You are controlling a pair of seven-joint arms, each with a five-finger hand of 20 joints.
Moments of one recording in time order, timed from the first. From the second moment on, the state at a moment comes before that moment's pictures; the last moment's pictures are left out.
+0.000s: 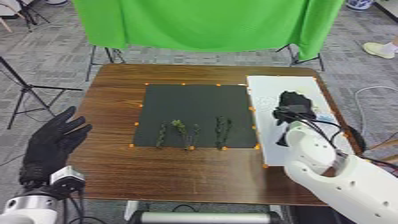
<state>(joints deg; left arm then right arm) 138.2 -67.8 -107.0 -132.8 46.9 14.4 8.2 -66.3 -38.3 36.9 -104.4 -124.7 9.1 52.4</state>
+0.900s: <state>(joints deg) 138.4 -68.3 -109.5 -132.5 46.5 14.8 9.0 -46.7 -67.3 15.5 -97.2 -125.5 6.6 35.6</state>
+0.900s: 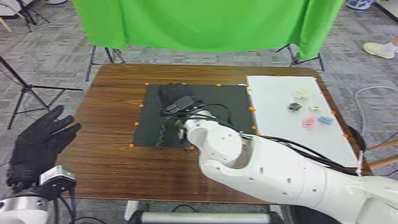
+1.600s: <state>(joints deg) 131.7 -66.3 -107.8 -129.5 46.8 12.0 8.6 -43.5 -75.2 7.8 -88.9 -113.7 12.3 44.6</state>
